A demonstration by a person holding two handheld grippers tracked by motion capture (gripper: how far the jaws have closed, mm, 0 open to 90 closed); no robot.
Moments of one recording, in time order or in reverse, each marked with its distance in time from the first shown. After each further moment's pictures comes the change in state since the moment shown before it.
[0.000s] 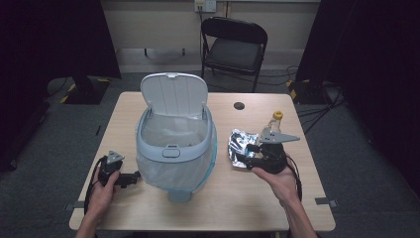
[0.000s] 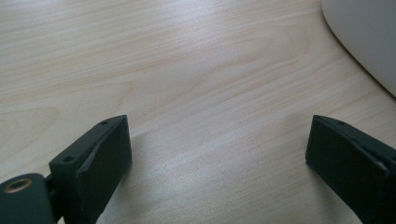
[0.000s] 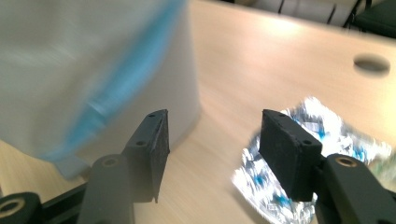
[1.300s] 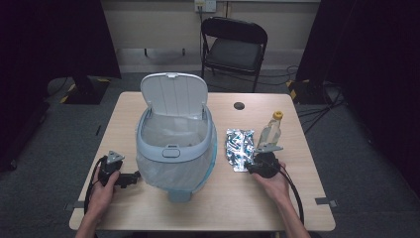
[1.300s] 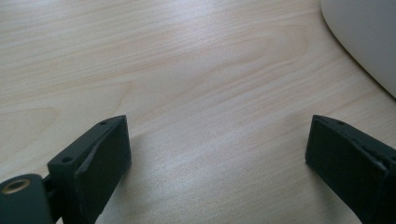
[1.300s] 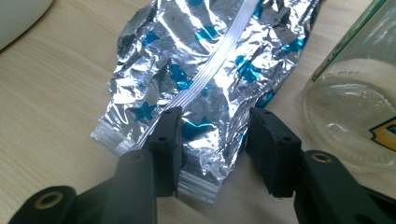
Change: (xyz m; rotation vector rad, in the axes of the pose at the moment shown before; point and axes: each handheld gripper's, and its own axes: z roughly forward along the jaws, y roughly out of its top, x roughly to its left) left arm 0.000 0.000 0.000 -0.002 -0.006 -0.001; right arm -0.053 -0.079 0.073 0.204 -0.226 0.010
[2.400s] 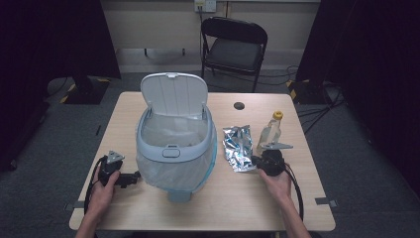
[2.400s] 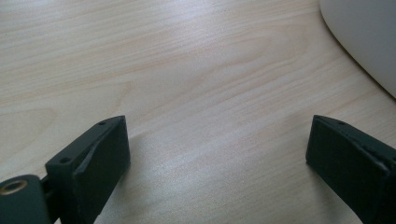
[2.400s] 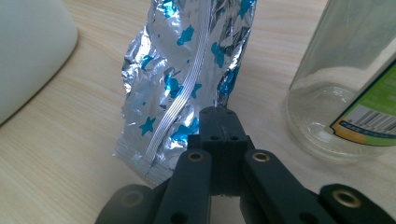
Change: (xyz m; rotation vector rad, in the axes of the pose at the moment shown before) left arm 0.000 0.000 0.000 0.001 -0.008 -0.004; right arm -0.008 0.004 -0.019 -0.055 0.041 0.120
